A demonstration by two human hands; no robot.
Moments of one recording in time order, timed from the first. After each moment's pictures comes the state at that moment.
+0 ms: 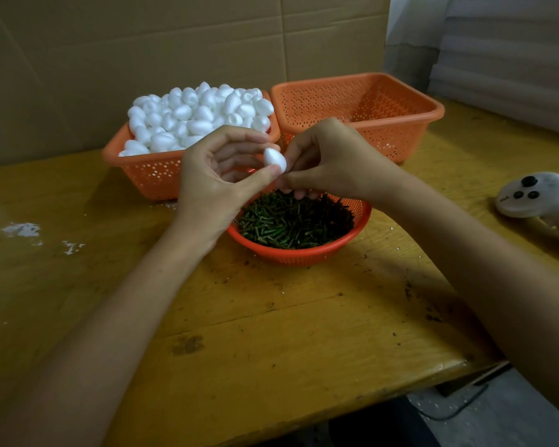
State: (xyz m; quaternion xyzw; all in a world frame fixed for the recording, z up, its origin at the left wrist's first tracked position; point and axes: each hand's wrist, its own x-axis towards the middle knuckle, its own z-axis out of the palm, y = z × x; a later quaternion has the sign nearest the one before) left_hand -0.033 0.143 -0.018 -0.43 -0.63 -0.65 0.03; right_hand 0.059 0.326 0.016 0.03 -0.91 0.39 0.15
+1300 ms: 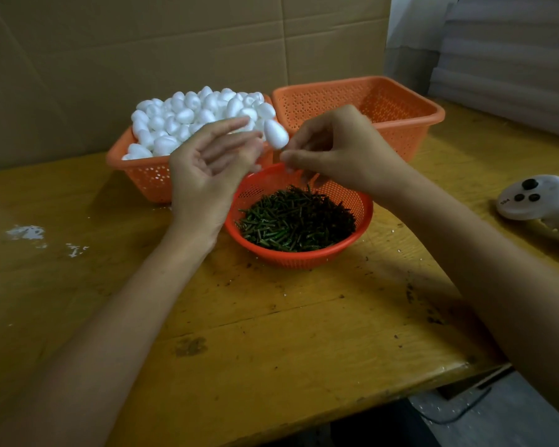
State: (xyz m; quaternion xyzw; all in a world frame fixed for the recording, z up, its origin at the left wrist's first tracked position) left_hand -0.033 0.142 -0.012 -0.36 -0.60 -0.71 0.06; right_hand 0.064 0.326 0.025 0.00 -0.89 0.40 0.23
